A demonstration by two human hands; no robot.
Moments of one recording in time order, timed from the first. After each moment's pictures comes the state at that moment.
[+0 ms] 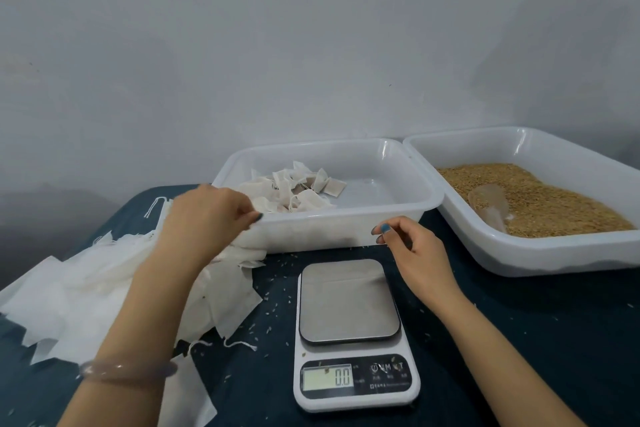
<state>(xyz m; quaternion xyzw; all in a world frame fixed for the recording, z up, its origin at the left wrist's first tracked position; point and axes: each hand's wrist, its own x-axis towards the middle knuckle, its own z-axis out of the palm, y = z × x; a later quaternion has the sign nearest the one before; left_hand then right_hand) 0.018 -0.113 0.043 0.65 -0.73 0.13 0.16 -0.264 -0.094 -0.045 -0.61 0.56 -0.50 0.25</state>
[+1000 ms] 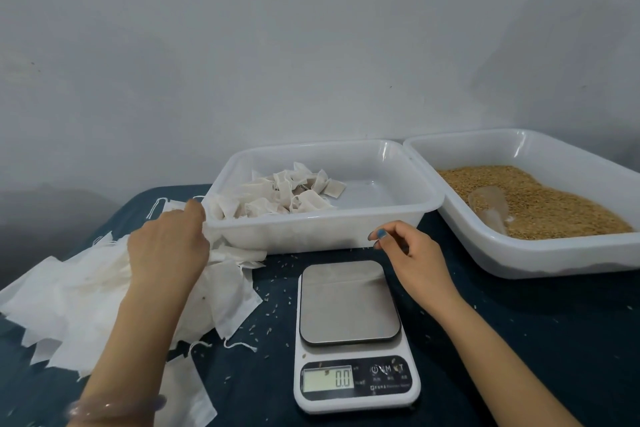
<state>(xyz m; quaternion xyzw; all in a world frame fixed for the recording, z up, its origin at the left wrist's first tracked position) 0.043 -0.095 0.016 0.78 -0.59 0.17 0.13 -0.263 -0.095 -0.048 -0.63 0.56 -0.48 0.25</state>
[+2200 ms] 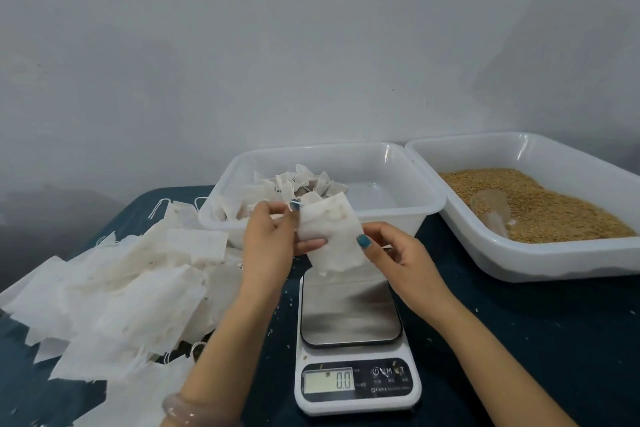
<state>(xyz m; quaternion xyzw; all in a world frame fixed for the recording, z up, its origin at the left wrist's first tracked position) -0.068 -0.088 0.008 0.50 -0.43 -0.43 0.62 -0.254 -0.087 -0.042 -0.68 0.42 -0.49 0.34</state>
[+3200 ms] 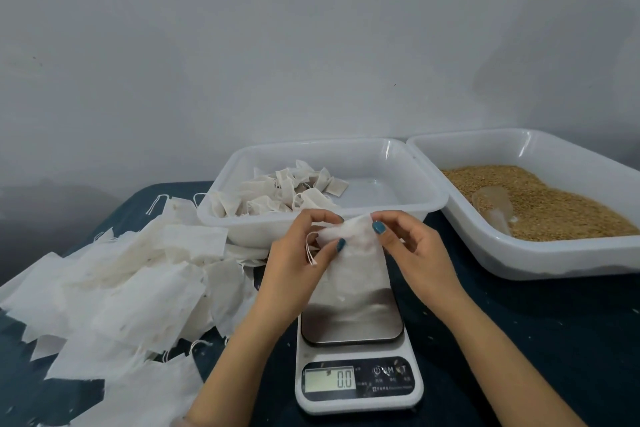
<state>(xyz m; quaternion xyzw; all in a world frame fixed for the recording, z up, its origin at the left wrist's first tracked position) -0.068 -0.082 -0.027 0.44 -0.69 -0.28 0.50 -0.259 -0.091 -0.039 -0.65 0.43 -0.55 0.30</state>
